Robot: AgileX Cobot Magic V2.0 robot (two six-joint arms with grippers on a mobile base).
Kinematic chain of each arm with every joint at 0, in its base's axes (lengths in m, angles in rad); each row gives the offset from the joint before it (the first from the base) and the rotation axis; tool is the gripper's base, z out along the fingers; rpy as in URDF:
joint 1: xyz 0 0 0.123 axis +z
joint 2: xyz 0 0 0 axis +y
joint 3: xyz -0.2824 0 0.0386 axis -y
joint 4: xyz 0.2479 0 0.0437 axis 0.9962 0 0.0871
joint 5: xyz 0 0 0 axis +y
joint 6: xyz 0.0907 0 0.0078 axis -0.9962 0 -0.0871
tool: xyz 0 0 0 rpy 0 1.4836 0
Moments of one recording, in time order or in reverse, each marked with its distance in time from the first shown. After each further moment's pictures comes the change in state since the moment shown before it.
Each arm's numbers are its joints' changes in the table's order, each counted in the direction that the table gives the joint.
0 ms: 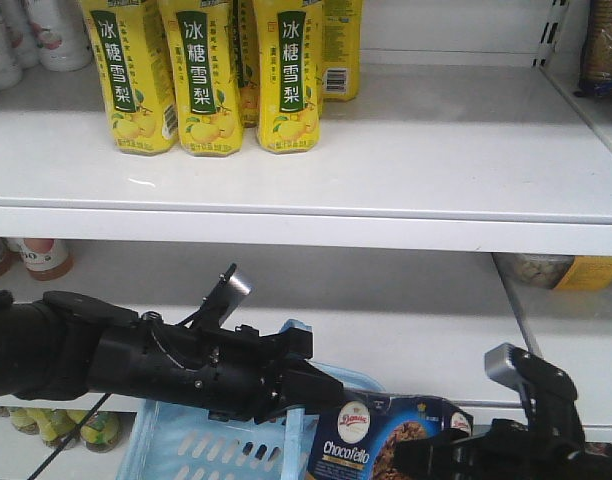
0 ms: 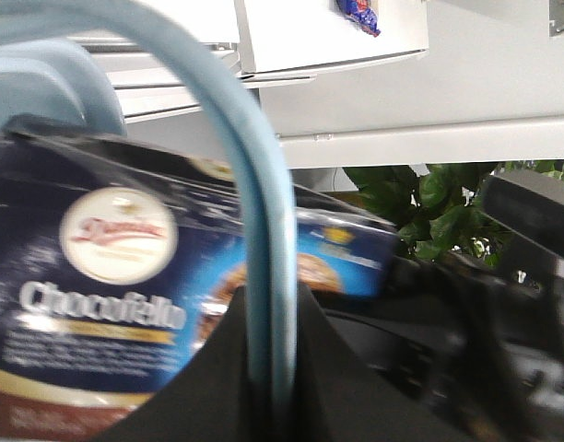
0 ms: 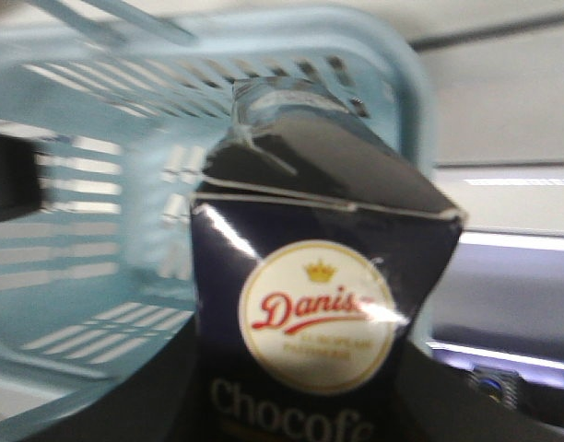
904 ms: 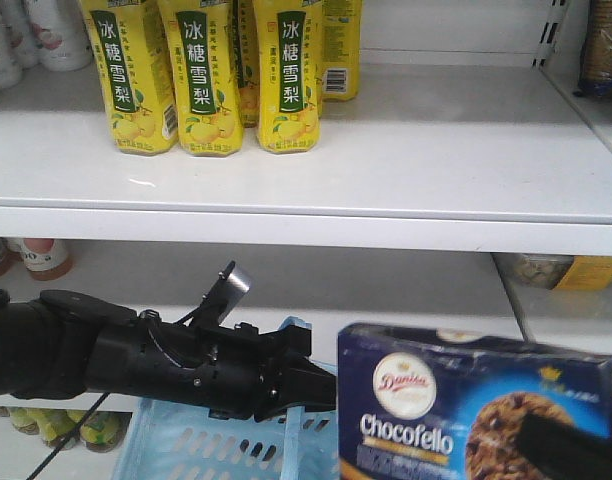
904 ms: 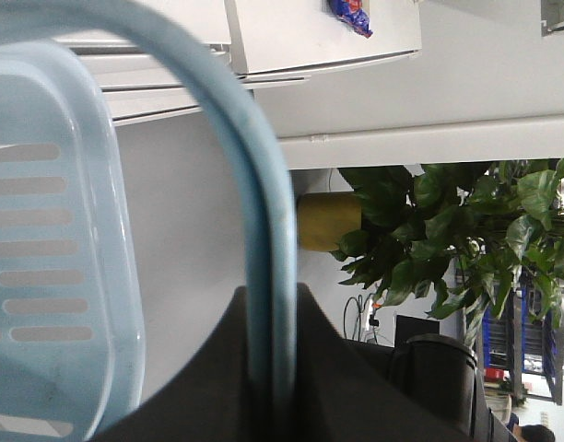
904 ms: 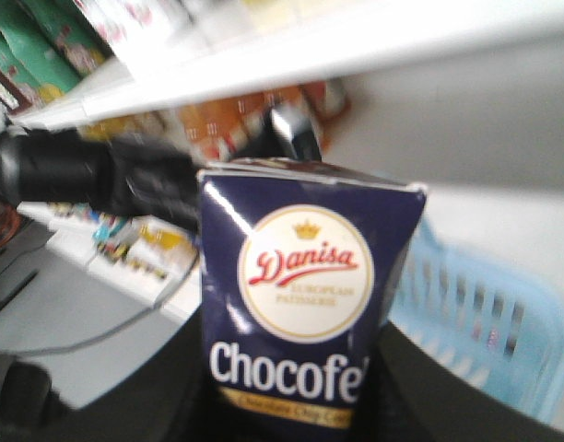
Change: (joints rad) left arm 0.001 -0.010 0.000 -0.004 0.005 -0.002; right arm -0.007 -0.727 0.163 -0.658 0.236 -0.445
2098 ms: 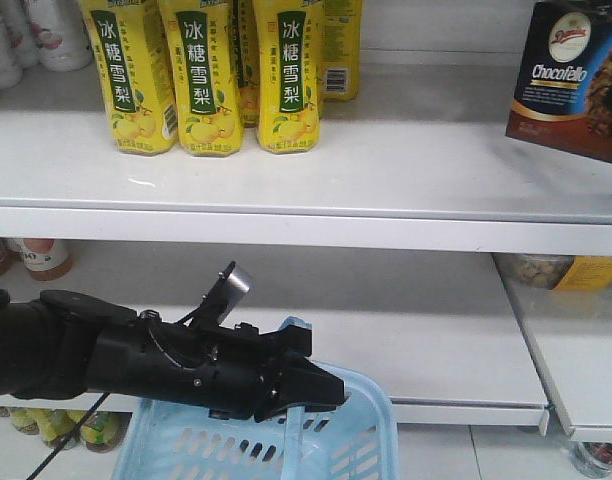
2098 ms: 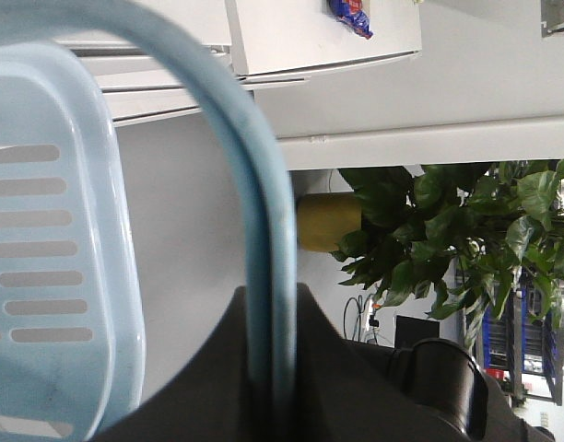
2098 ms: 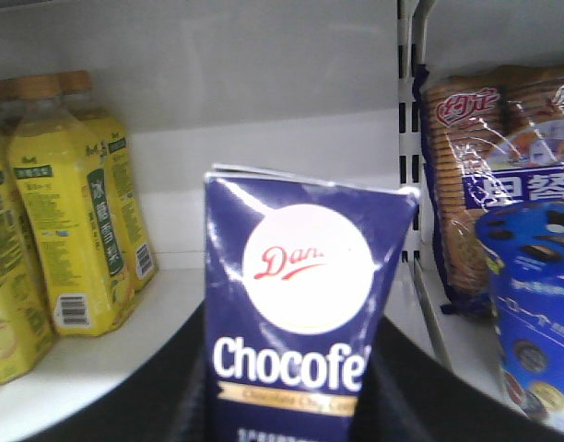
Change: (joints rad) left arm 0.000 0.000 0.000 0.000 0.000 0.000; right arm -0.431 0.639 0.411 -0.608 -0.552 -0.171
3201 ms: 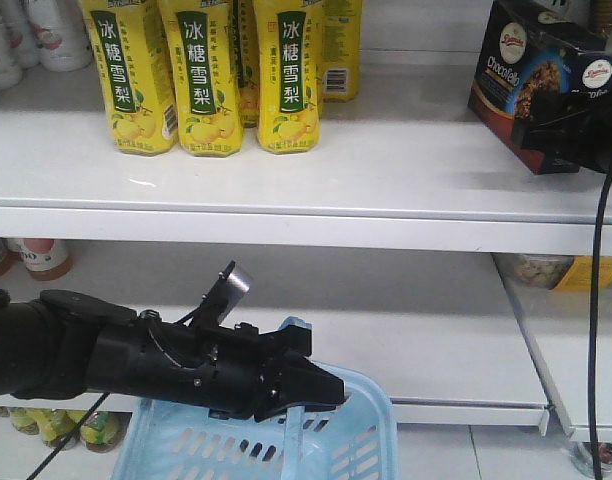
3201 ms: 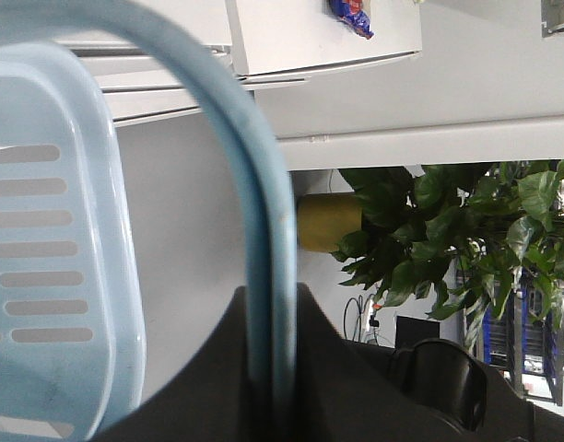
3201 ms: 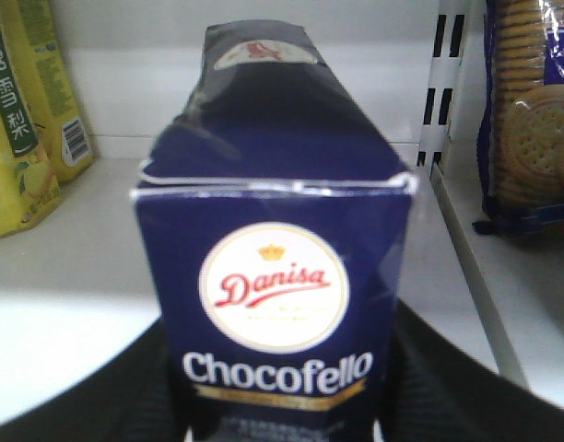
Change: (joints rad) left arm 0.000 0.000 0.000 0.000 -0.001 0.000; right arm -0.001 0.301 0.062 0.000 -0.045 0.073
